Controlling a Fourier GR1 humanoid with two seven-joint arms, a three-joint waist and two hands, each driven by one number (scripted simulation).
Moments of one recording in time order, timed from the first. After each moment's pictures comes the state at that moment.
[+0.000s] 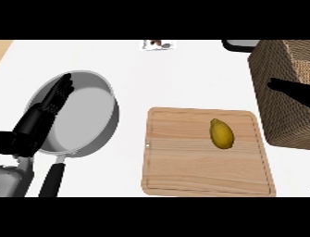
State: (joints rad) left arm -0.17 0.41 -0.15 -1.56 0.15 -0.02 -0.03; right arm -0.32 -0.70 -0.01 -2.03 0.07 0.77 0.55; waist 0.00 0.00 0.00
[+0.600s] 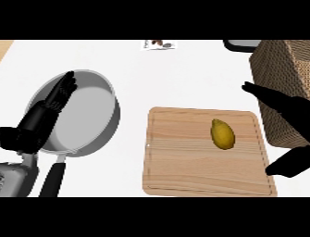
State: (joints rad) left arm -0.19 0.35 -0.10 -1.55 0.10 -0.05 -0.01; right arm -0.25 -0.50 0.07 -1.85 0.39 0.60 0.28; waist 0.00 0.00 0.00
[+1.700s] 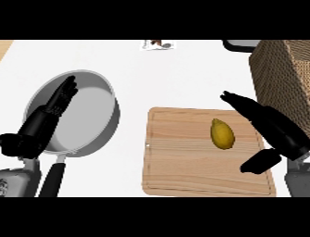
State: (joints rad) left arm -0.15 0.25 -0.02 -1.58 -0.01 -0.14 -0.01; right arm -0.19 -0.33 0.11 -1.70 0.68 0.48 0.02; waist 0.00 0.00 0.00
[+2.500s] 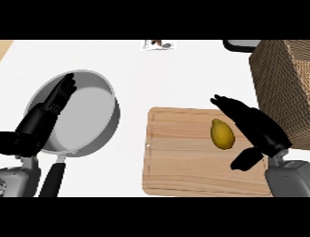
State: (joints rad) left arm -0.16 0.21 0.03 -1.61 -0.04 -0.19 0.03; right arm -0.21 -0.25 0.15 -1.61 0.85 0.44 0.02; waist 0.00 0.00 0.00
